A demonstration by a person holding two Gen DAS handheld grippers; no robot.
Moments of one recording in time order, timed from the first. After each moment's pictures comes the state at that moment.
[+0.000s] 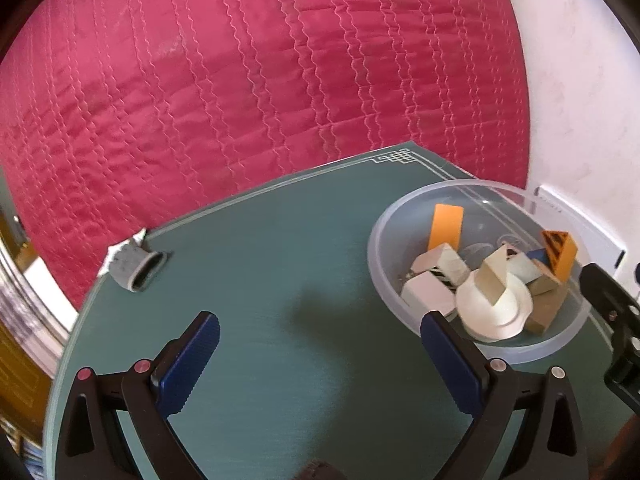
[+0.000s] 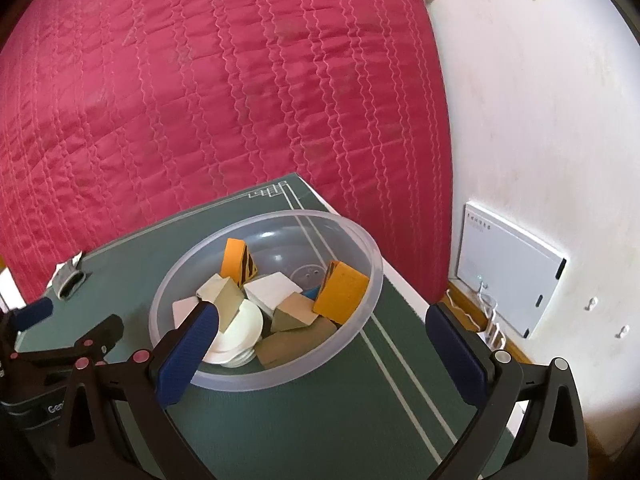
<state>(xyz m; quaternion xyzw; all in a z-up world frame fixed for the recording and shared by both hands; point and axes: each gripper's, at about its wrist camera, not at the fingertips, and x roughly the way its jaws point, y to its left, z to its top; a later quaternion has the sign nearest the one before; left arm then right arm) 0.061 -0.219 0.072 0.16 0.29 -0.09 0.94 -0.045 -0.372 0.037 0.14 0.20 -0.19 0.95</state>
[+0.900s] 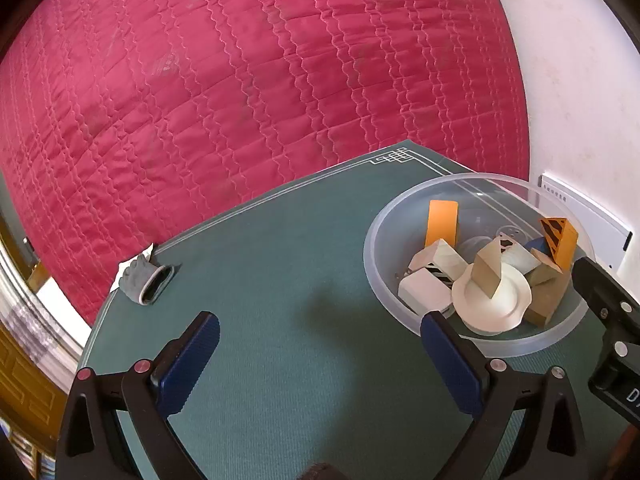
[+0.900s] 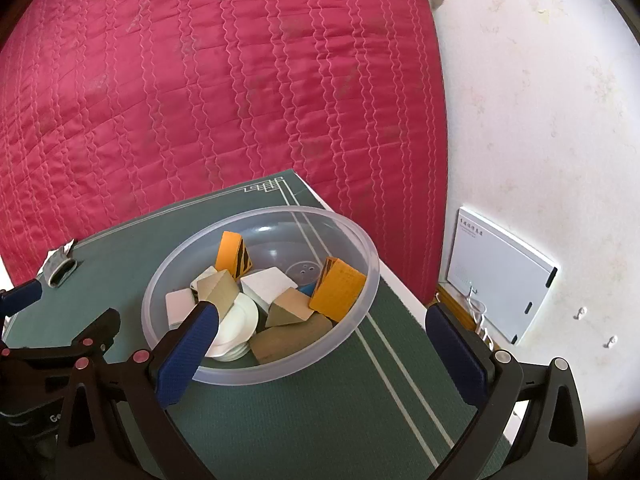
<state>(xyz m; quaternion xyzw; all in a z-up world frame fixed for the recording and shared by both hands) 0.055 -0.230 0.074 0.19 0.27 -0.08 0.94 -0.046 -0.368 0.036 0.12 0.21 -0.20 0.95</state>
